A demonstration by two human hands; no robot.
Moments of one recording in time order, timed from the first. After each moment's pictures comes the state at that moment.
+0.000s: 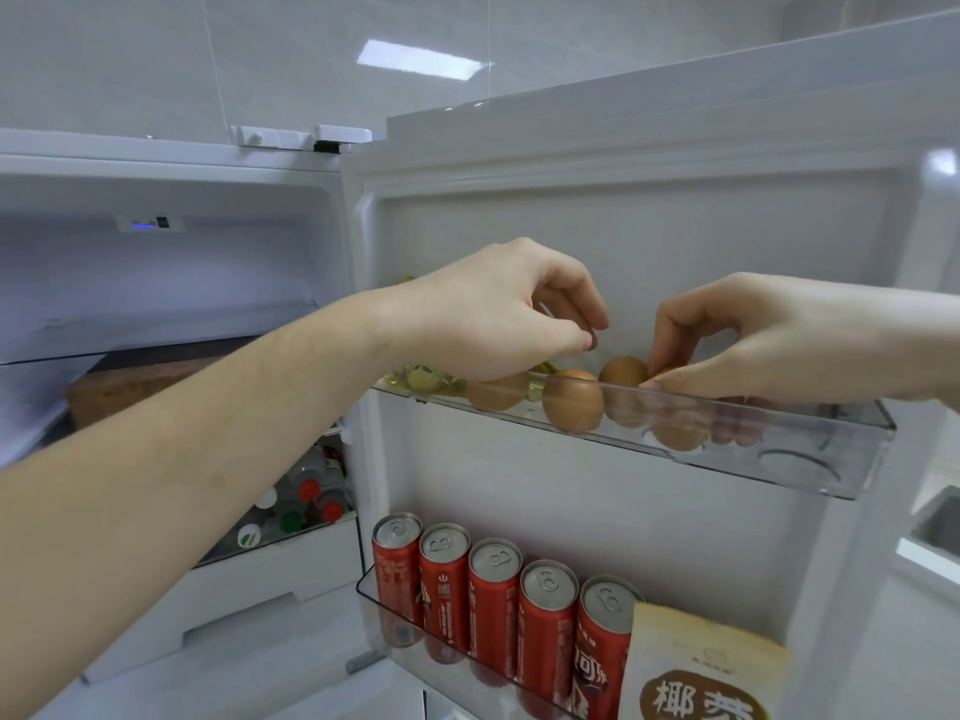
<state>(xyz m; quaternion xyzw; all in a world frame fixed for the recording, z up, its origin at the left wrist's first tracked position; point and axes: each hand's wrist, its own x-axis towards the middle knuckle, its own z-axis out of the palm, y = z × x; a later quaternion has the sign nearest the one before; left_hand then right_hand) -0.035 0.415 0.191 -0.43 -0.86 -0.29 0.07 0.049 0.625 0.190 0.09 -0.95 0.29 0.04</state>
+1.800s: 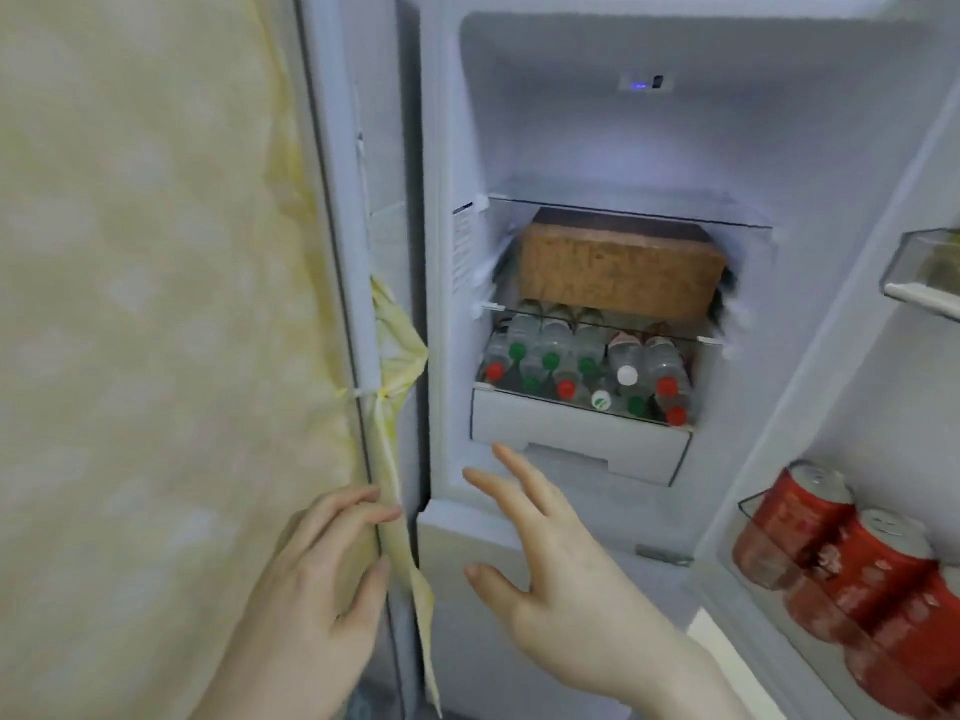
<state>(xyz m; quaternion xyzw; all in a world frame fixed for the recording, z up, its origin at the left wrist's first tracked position) 0.198 0.087 -0.096 0.16 -0.91 -0.27 0.27 0.058 0.278 -0.052 0.49 -0.81 0.31 -0.11</state>
